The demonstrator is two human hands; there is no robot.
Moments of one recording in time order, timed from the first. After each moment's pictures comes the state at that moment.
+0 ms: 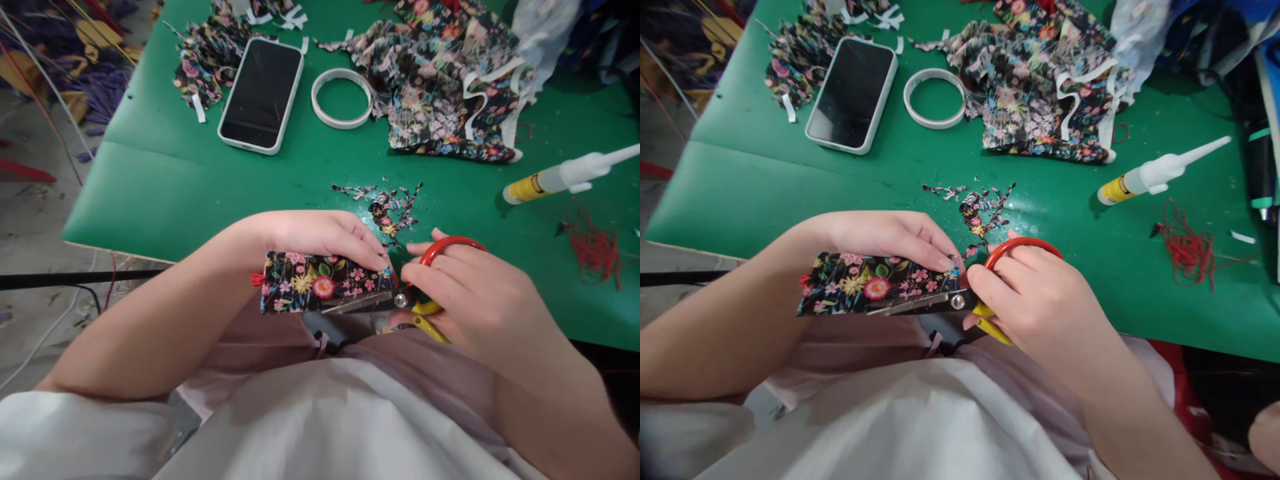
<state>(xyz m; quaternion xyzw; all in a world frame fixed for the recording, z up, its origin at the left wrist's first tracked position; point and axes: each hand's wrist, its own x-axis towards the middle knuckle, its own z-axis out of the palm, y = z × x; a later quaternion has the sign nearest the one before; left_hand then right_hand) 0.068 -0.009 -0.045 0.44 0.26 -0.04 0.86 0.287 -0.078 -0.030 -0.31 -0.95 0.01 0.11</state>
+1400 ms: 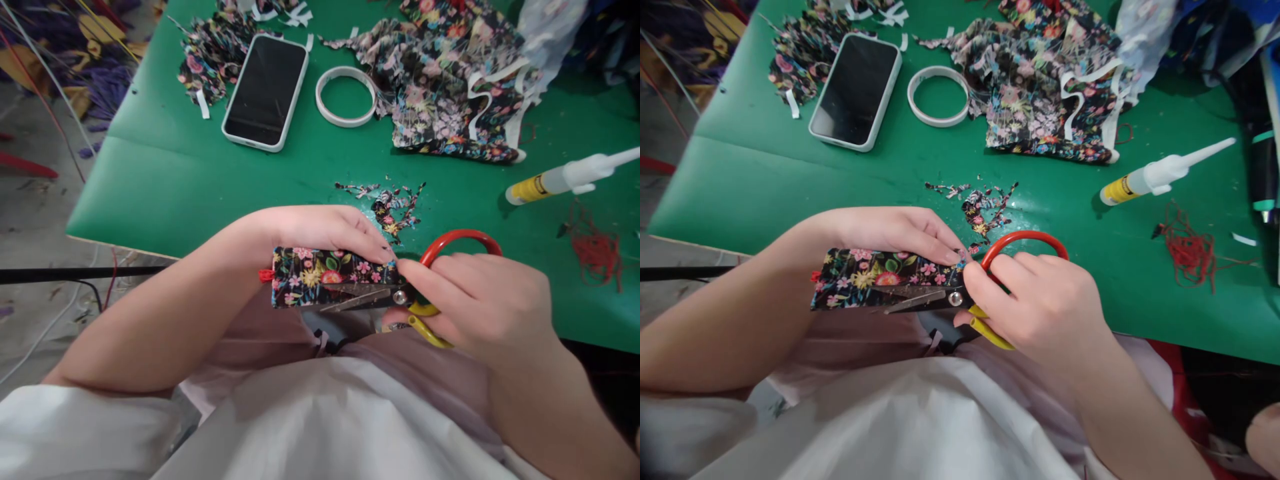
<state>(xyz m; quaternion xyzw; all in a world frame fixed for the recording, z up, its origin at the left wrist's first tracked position) 0.065 -0.005 -0.055 0.51 0.26 -0.02 0.82 0.279 -0.081 -0.032 -0.32 -0.93 -0.08 0.14</state>
